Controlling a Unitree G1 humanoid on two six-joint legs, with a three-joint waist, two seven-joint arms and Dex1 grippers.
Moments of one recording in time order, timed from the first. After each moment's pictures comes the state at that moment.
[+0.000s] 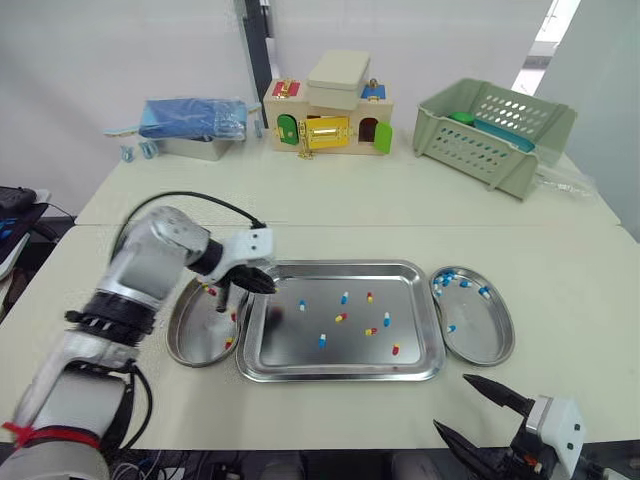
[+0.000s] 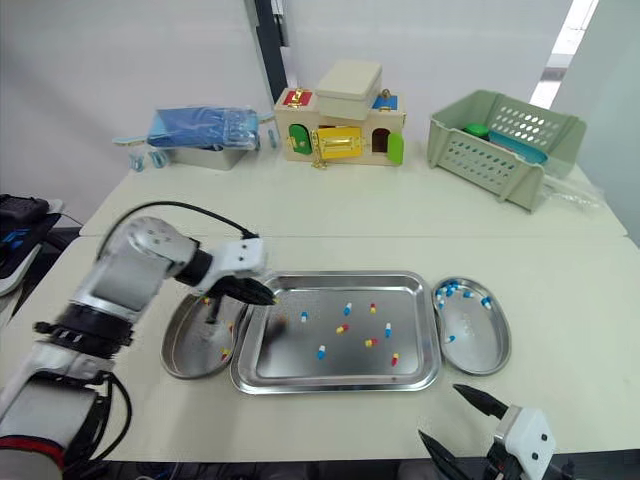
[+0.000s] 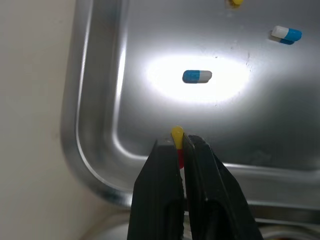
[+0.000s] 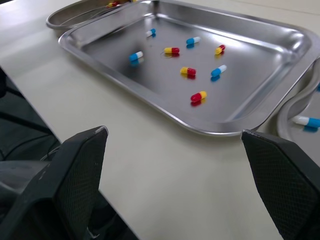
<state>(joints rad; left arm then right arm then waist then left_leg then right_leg) -0.76 0.90 -0.26 0.16 0.04 0.43 -1.51 0.82 -0.52 -0.17 -0.71 0.38 0.02 0.82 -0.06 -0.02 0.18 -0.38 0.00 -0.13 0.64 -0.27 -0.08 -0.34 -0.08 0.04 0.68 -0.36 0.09</state>
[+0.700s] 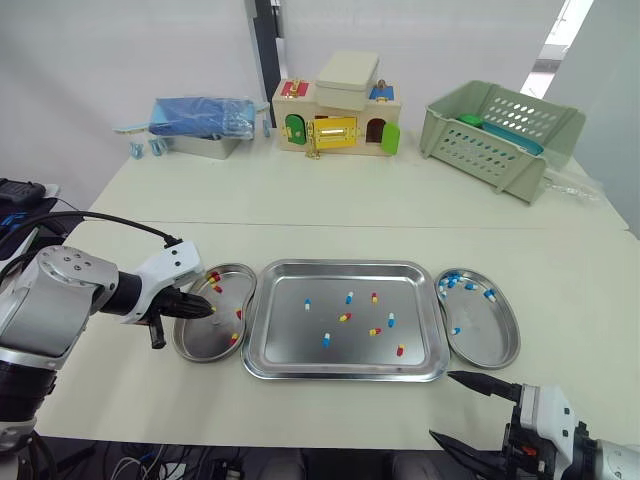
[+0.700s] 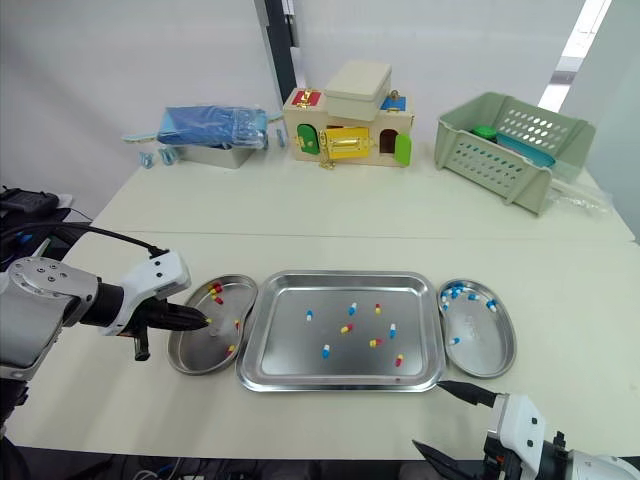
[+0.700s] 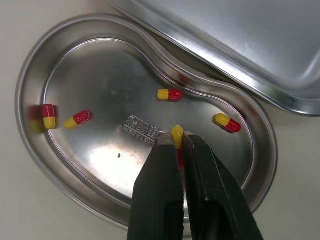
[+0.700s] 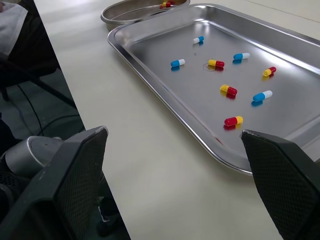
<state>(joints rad) -0.39 1.11 -0.03 -0.11 -0.14 0.73 -1.30 0.65 -0.67 -0.17 -0.68 0.45 0.07 0.92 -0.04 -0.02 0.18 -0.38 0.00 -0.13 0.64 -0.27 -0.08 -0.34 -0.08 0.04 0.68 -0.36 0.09</state>
